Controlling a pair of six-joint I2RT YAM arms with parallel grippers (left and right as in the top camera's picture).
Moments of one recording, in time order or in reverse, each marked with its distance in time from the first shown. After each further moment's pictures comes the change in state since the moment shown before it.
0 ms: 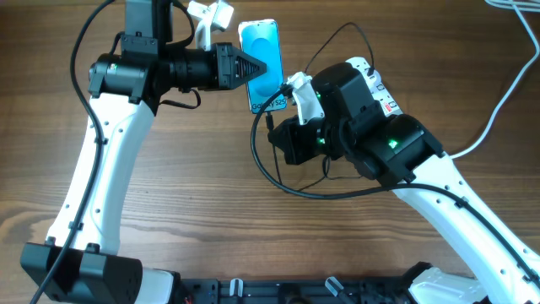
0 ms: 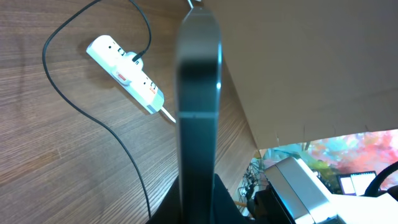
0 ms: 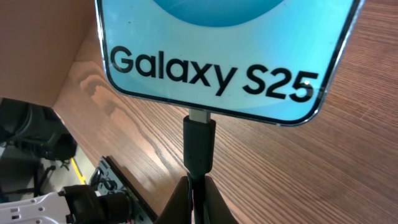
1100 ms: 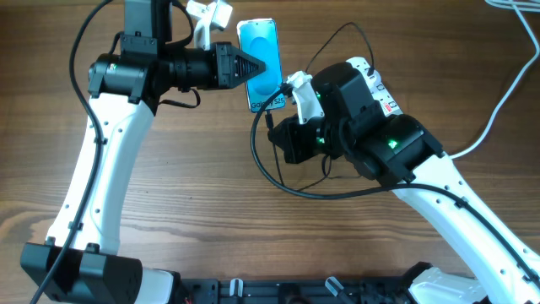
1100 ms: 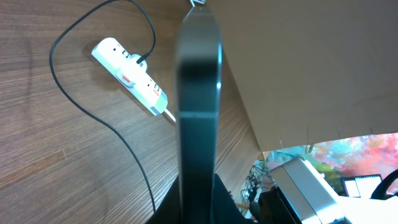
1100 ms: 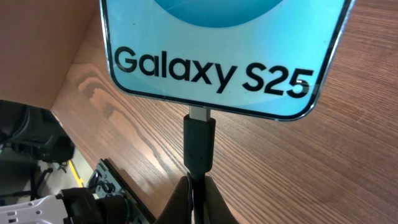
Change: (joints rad) left arm 0.002 0.000 0.000 0.003 -0.014 0.000; right arm 0.001 0.000 0.000 0.011 0.011 0.000
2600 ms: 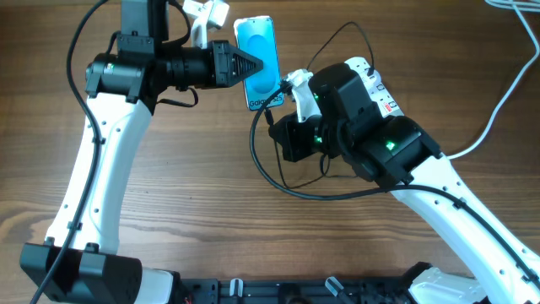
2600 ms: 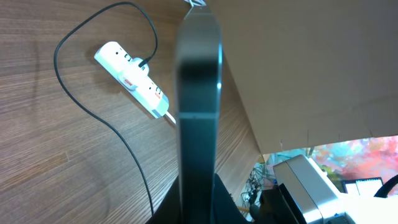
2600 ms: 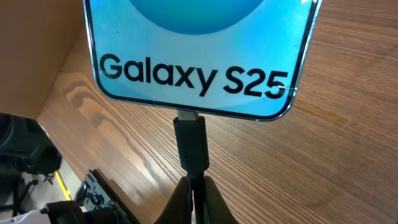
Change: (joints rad) left arm 0.010 0.000 0.001 0.002 0.003 0.000; right arm 0.010 0.000 -0.005 0.029 0.066 0.012
